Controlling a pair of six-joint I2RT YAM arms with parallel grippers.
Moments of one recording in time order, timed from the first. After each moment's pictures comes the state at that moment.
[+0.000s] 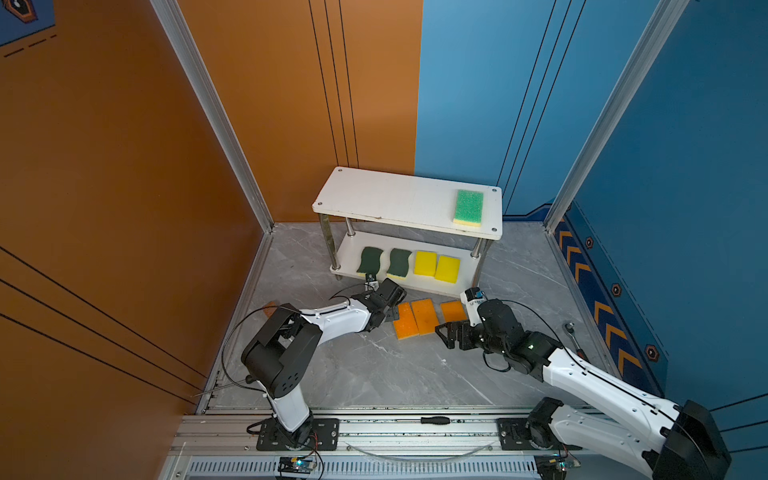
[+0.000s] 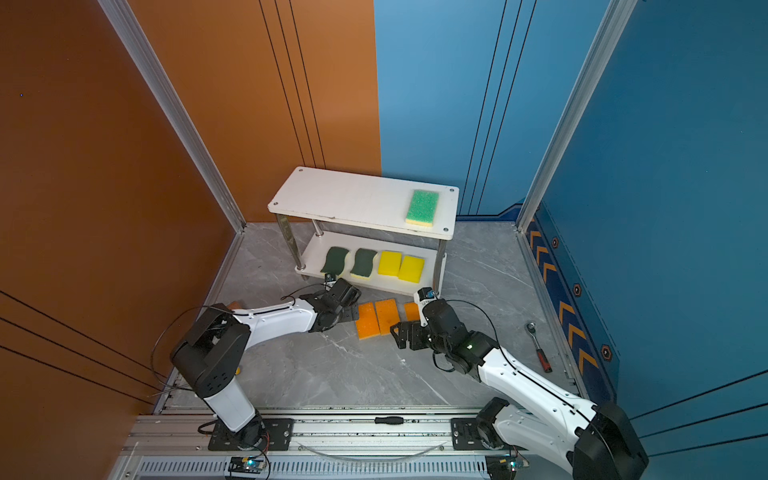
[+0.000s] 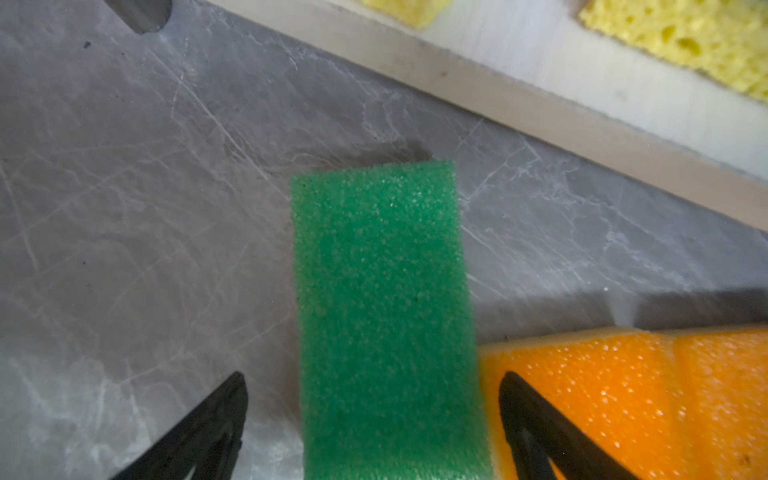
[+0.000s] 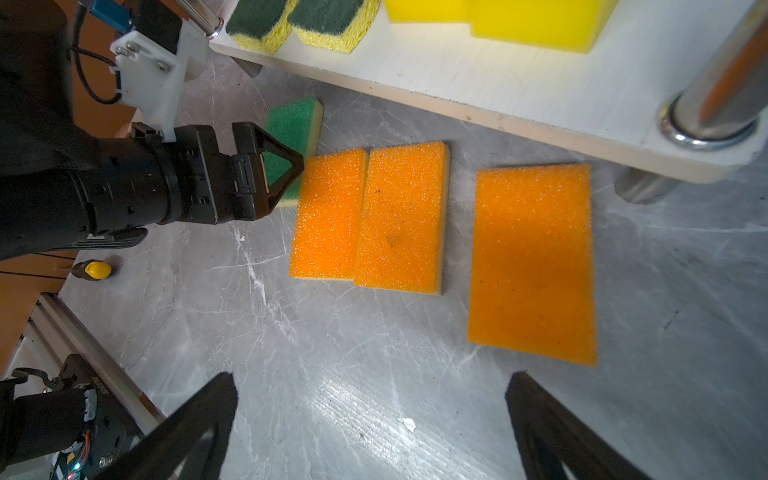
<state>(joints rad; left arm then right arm) -0.66 1.72 0.97 -0.35 -0.40 -0.76 0.69 1.01 0.60 -0.30 -0.06 0.52</state>
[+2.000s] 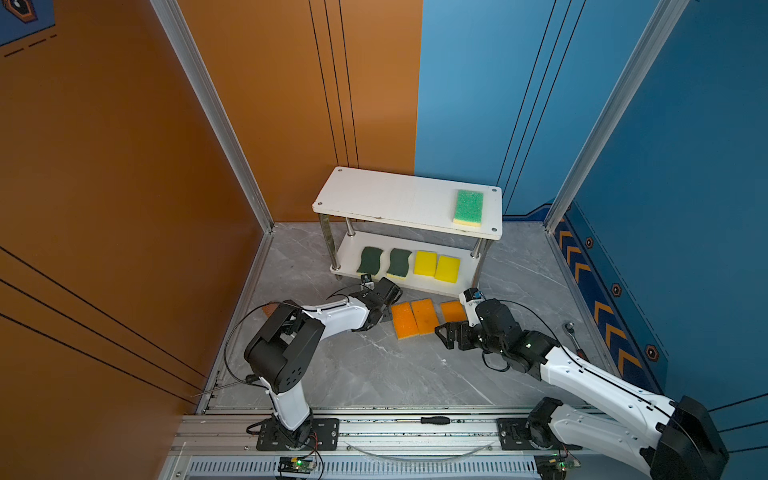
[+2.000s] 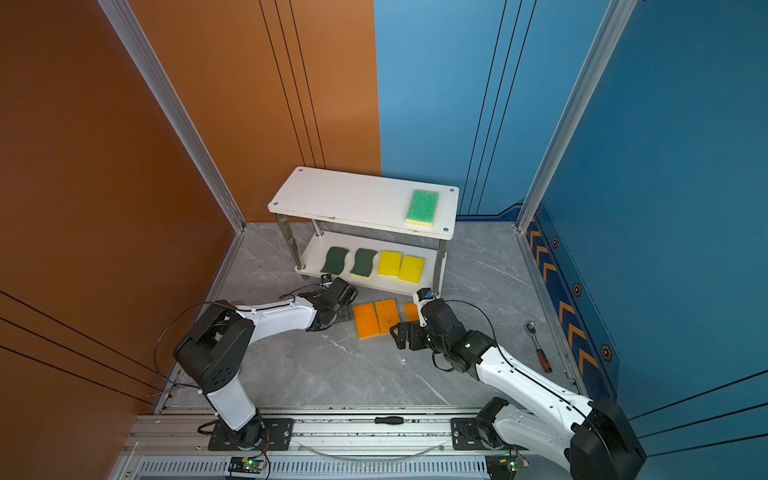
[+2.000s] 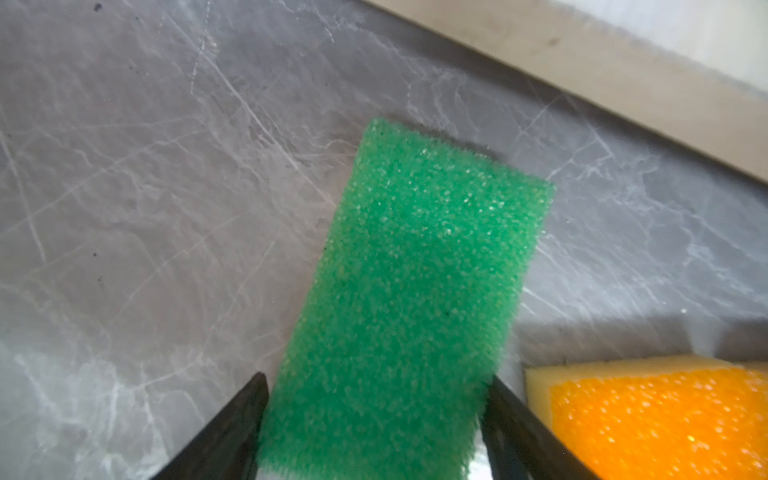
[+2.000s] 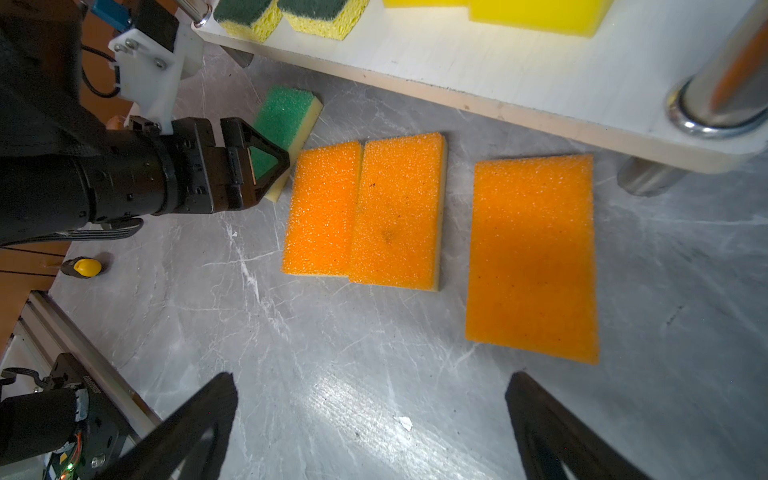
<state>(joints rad) -0.62 1.75 0.97 -0.37 -0.39 -0.77 0.69 1.03 0.60 -0.30 -0.06 0.52</state>
